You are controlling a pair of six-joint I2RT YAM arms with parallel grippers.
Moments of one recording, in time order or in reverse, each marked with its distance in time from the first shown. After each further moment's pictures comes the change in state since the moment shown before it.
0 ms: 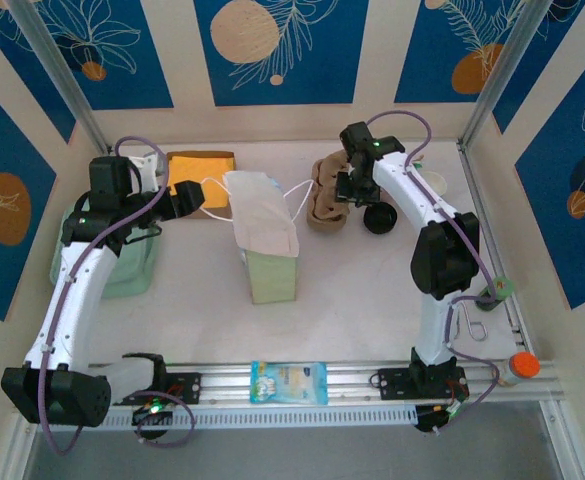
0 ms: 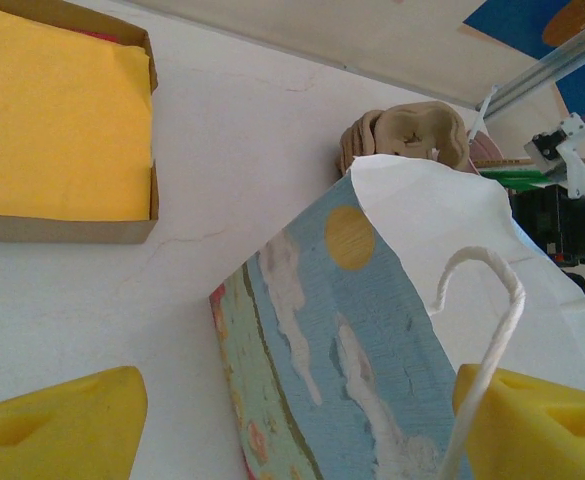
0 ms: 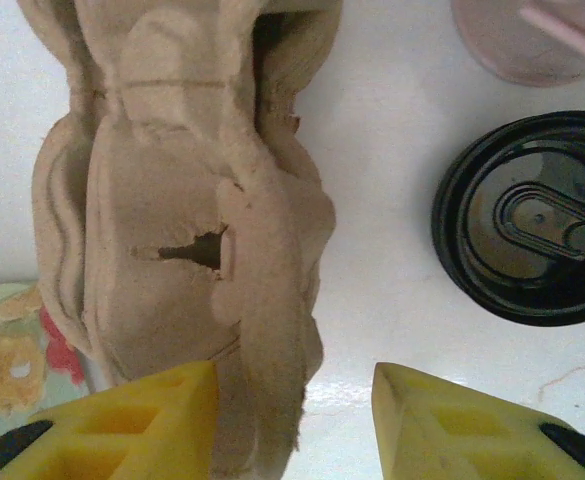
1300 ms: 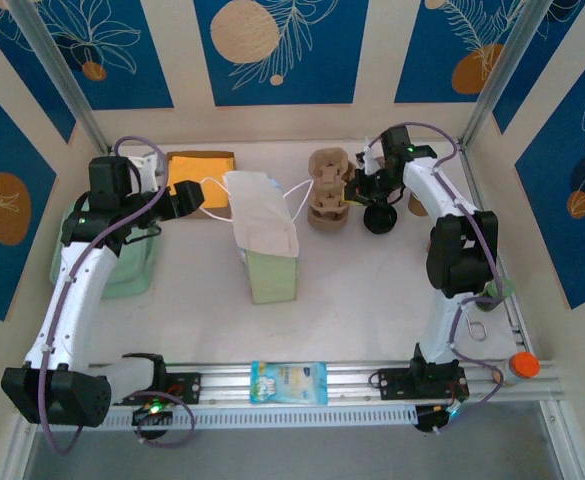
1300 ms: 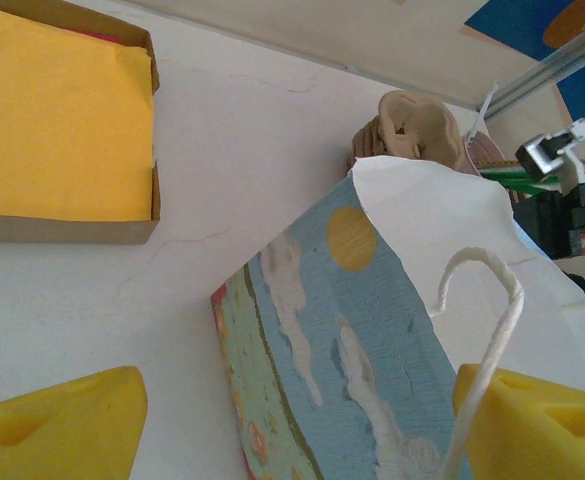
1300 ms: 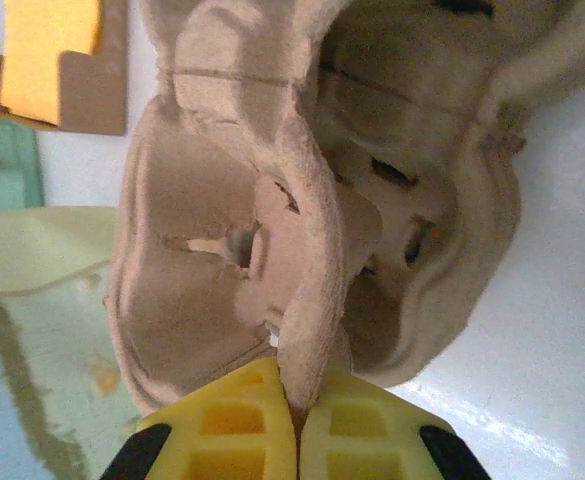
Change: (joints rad) left arm 0.003 0.000 0.000 0.000 0.000 0.000; right arm -0.207 -0.025 -0.165 0.188 -0.613 -0.226
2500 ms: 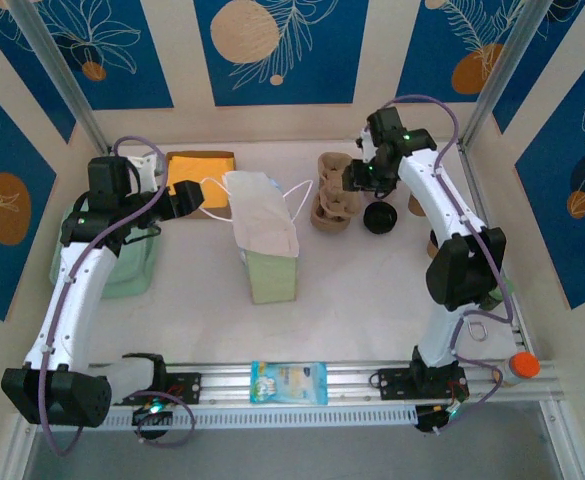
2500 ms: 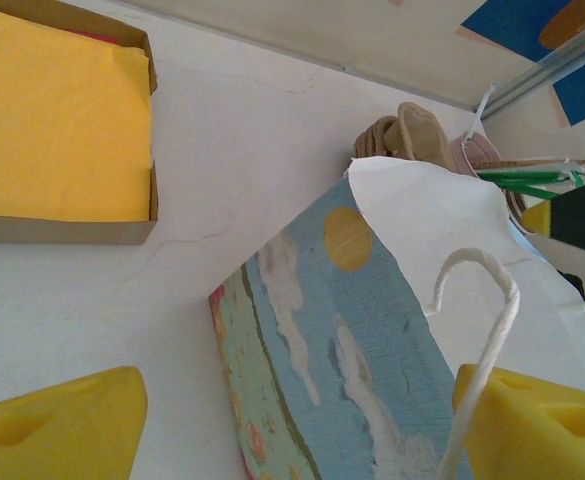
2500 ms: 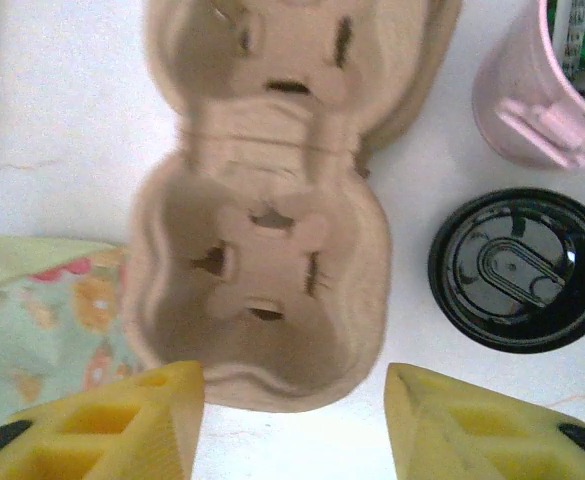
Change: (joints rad) left arm 0.004 -0.002 0.000 0.000 0.010 0.000; right arm 0.131 -0.097 0.195 -0.185 0.471 0.024
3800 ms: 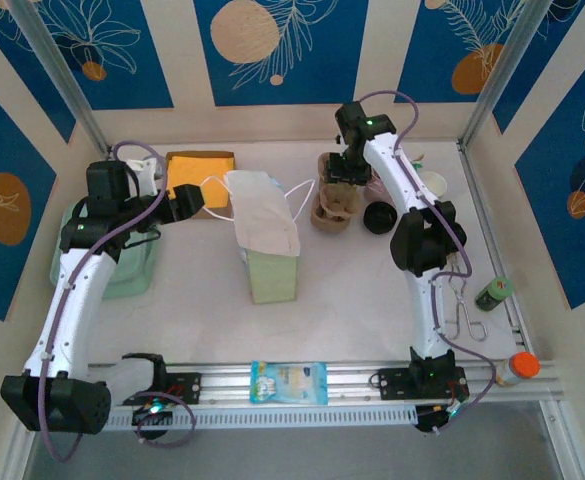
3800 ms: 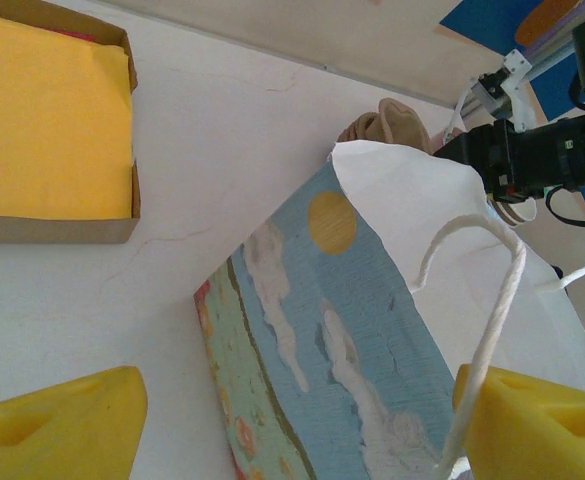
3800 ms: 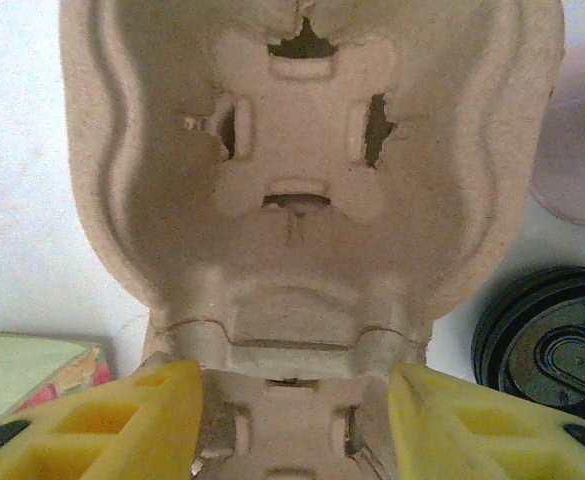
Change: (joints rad) left arm 0.003 -0.034 -0.037 0.022 0.034 0.000; right arm 0.052 0.422 0.449 -0.174 0.087 0.100
